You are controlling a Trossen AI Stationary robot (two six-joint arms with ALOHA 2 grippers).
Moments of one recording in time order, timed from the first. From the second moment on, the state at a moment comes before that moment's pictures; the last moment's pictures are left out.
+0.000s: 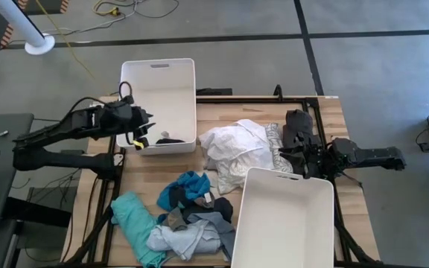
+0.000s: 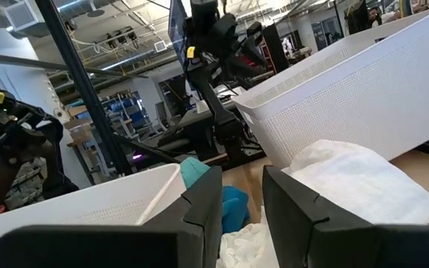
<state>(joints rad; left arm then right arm) 0.26 0.83 1.09 -0.90 -0.38 0.23 0.07 0.01 0.10 0.06 0.13 0.34</state>
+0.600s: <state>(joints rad) 0.11 0.63 1.09 -0.65 -0.11 0.23 0.07 0.01 0.10 0.06 0.13 0.34</state>
